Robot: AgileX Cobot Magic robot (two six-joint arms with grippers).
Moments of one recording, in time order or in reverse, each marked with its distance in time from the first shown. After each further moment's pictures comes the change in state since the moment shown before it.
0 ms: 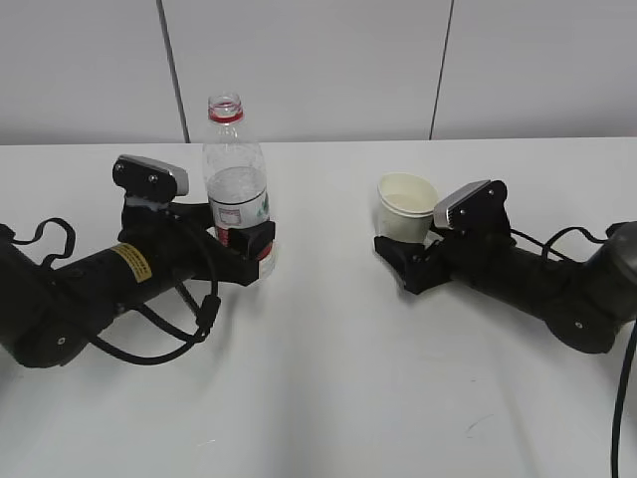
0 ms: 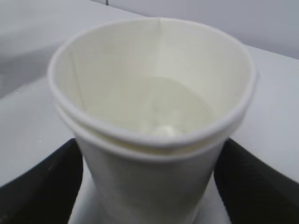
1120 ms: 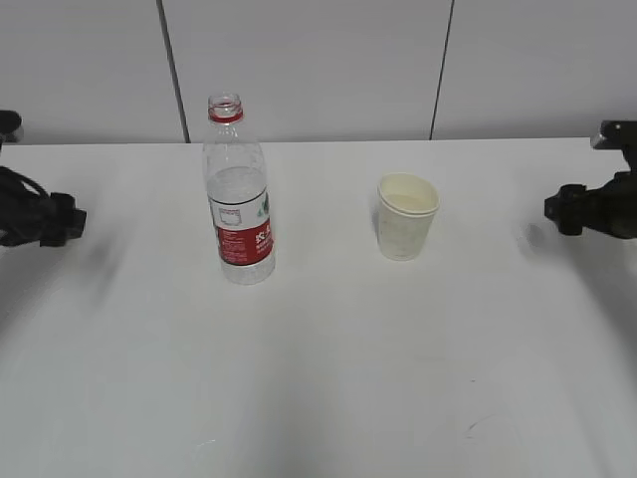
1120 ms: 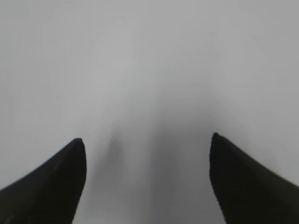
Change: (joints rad) left arm 0.370 -0.316 -0.075 -0.243 0.961 0.210; right arm -0.274 -0.348 0.058 0.214 0.673 0.160
